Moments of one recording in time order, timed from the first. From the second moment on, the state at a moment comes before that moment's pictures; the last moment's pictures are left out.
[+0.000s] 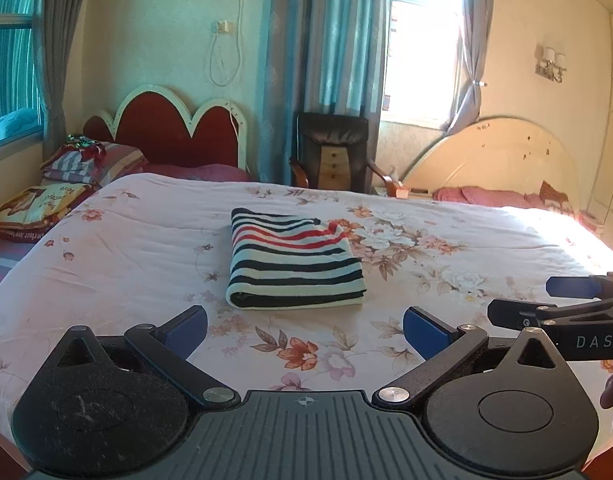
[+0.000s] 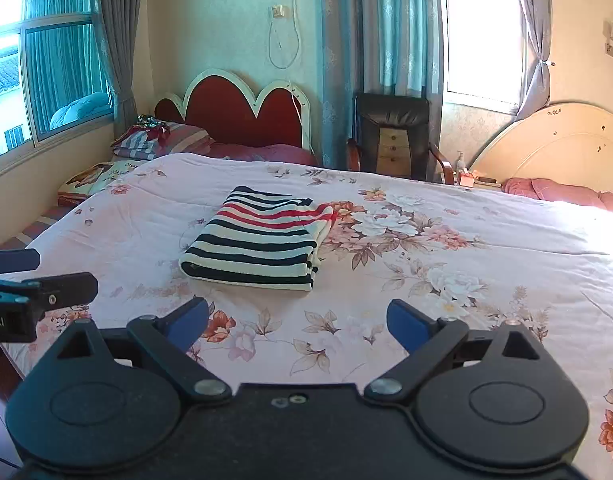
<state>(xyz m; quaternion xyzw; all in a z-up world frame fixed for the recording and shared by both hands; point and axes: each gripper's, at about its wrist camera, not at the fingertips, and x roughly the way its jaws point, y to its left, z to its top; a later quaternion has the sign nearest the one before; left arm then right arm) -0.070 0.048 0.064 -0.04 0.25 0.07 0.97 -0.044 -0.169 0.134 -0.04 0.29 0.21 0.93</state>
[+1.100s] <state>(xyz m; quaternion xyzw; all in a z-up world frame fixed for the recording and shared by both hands) -0.080 0.042 0.073 -0.03 0.23 0.08 0.97 -0.061 -0.170 0.150 -0.05 0.27 0.22 0.94</state>
